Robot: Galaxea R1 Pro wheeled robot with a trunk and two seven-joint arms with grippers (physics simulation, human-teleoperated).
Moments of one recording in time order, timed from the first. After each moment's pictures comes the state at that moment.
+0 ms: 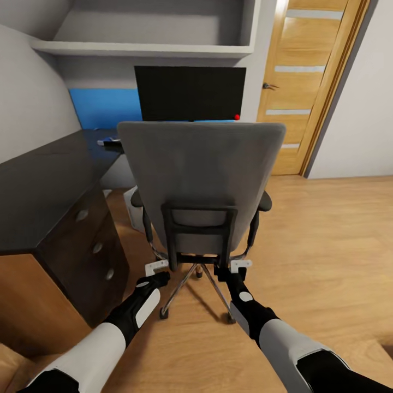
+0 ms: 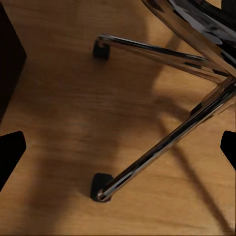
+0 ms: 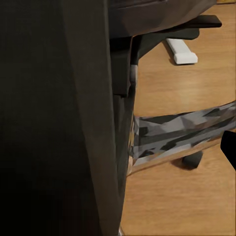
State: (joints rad) left arm -0.74 -0.10 -0.31 -0.56 0.50 0.15 0.40; right arm -0.82 0.16 0.21 -0.25 -0.11 -0.37 -0.15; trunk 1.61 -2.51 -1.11
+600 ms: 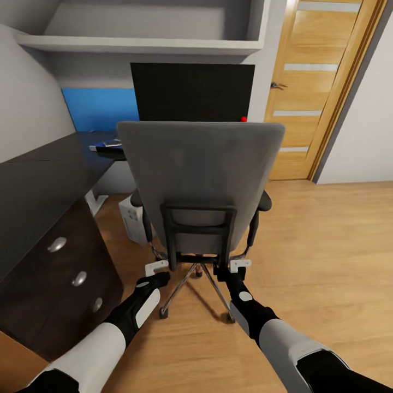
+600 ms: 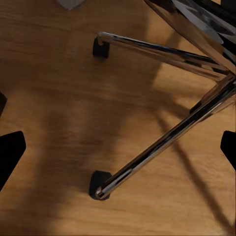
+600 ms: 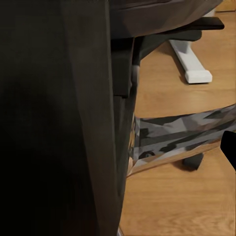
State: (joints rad) left arm -0.74 -0.10 -0.31 -0.56 0.51 0.15 0.40; right arm -0.82 0.16 0.21 -0.25 -0.10 -0.37 -0.15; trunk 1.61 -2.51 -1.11
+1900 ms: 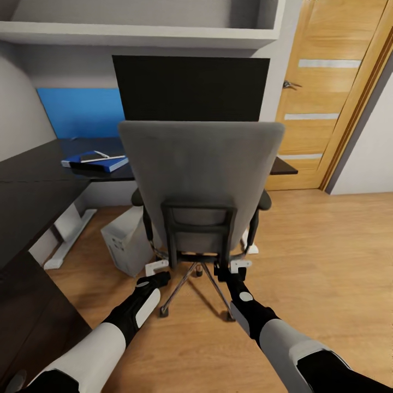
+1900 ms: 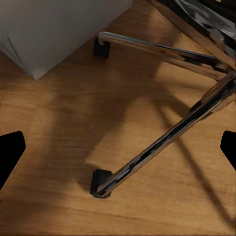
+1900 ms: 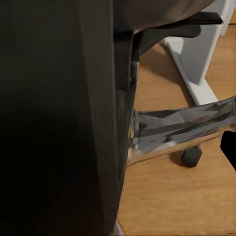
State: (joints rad) left arm -0.74 -0.10 -0.31 -0.56 0.50 0.16 0.40; right arm -0.82 0.16 0.22 -0.25 -0.10 -0.37 -0.15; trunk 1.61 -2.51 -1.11
